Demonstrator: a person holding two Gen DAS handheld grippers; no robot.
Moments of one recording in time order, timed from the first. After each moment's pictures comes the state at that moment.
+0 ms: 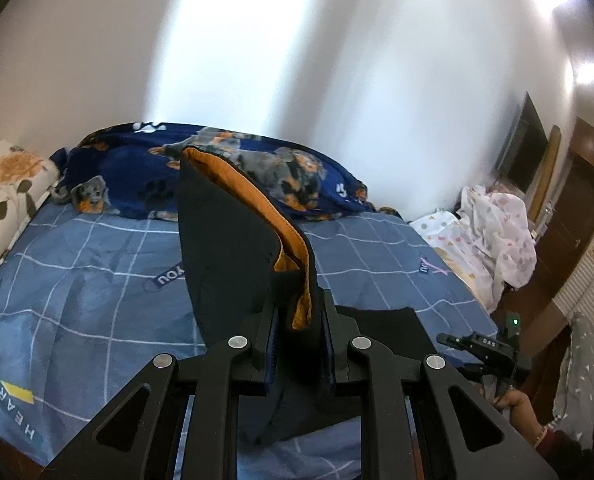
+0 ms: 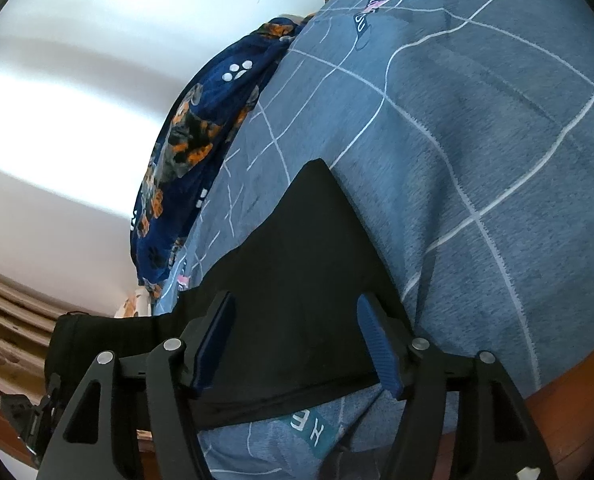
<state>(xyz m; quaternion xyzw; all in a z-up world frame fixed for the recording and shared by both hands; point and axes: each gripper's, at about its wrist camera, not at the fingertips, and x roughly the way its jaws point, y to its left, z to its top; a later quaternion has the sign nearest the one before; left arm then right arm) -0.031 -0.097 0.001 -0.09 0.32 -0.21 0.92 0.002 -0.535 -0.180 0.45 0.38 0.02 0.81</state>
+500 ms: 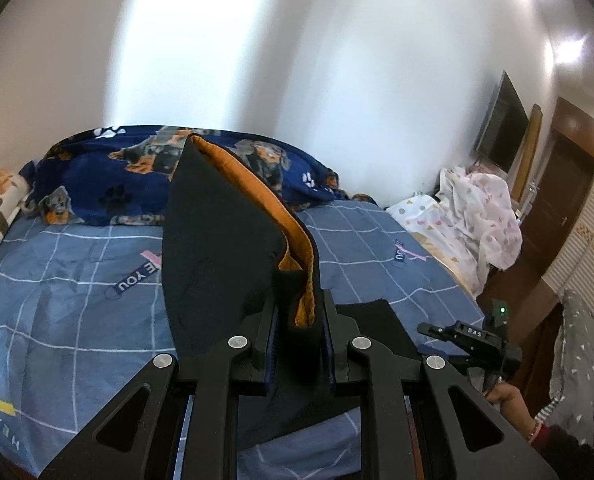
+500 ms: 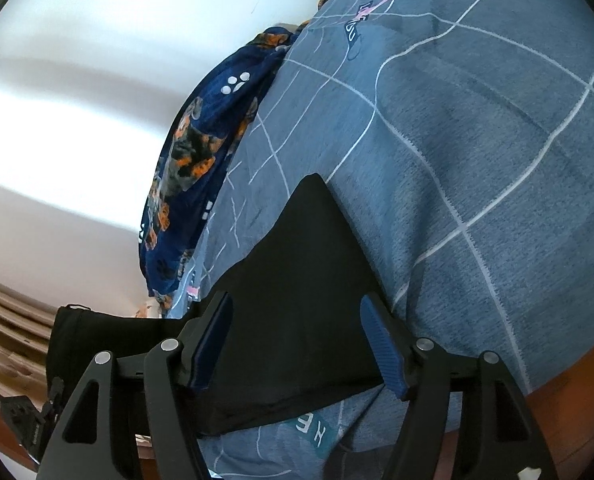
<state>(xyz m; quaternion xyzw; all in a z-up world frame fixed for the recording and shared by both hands) -0.025 -0.149 0.005 -0.07 0.32 -0.24 0.91 -0.003 -0.549 -0.178 0.47 0.37 0.02 0.80</state>
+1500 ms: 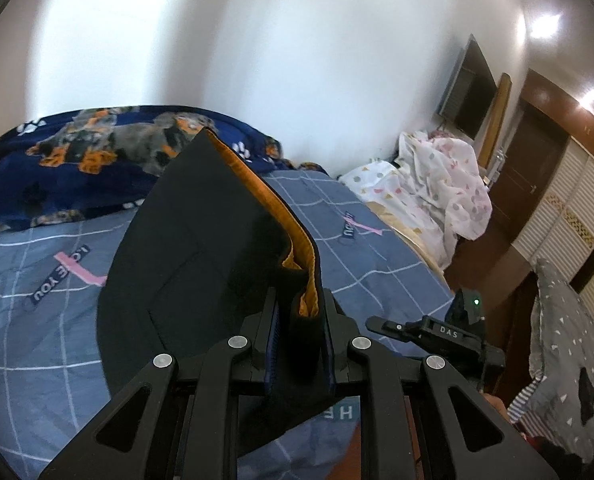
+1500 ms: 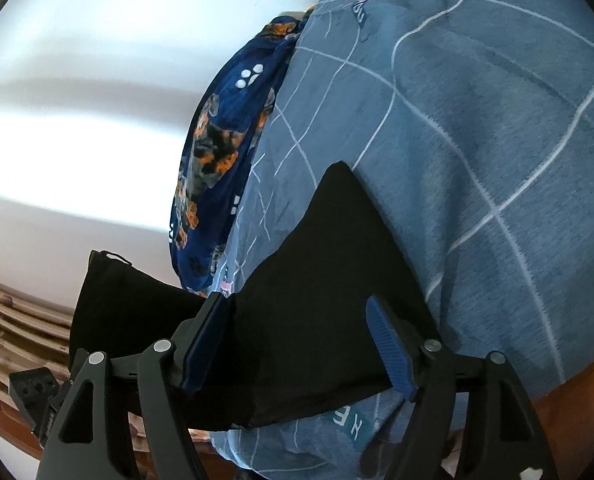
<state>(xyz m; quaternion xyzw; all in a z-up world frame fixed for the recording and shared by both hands) 0.004 -0.262 -0.016 -0.05 0.36 -0.32 0.87 0.002 -0.549 -0.180 0.52 0.36 0.06 0.77</state>
